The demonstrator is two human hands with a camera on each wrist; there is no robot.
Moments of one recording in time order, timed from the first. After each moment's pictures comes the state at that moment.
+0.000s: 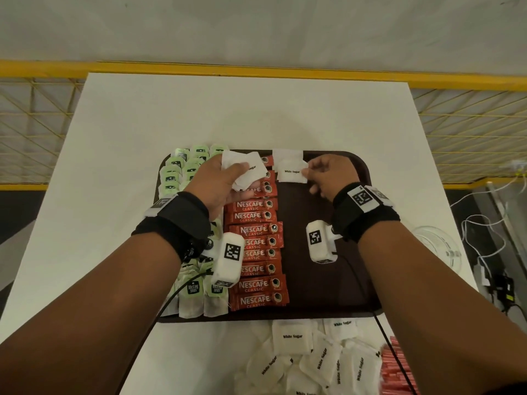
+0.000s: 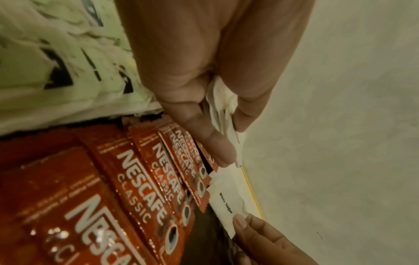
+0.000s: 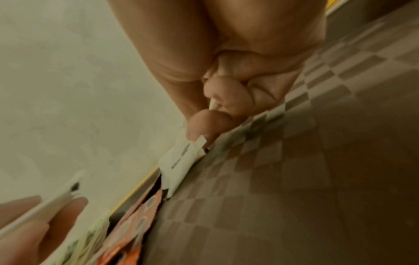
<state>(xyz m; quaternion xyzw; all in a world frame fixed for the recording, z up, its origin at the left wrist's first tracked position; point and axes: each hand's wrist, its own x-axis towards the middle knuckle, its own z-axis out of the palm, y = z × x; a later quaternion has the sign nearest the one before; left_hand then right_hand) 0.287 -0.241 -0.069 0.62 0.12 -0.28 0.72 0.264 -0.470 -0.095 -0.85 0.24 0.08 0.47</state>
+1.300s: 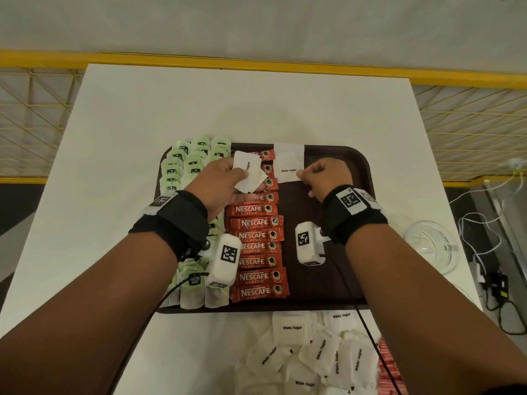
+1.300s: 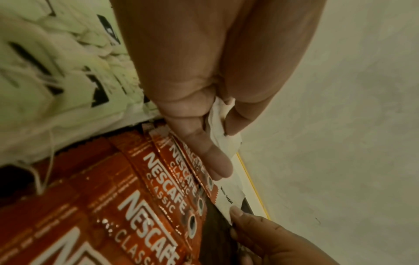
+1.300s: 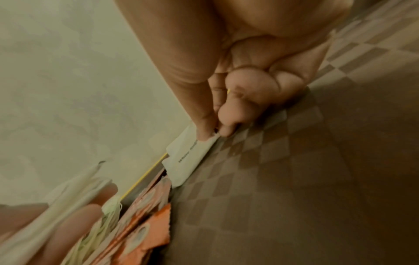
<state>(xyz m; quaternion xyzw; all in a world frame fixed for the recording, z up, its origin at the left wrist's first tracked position) 0.278 -0.236 -0.074 0.62 0.09 -0.33 0.70 0.256 -0.452 -0.101 -0.86 0.28 0.08 0.42</state>
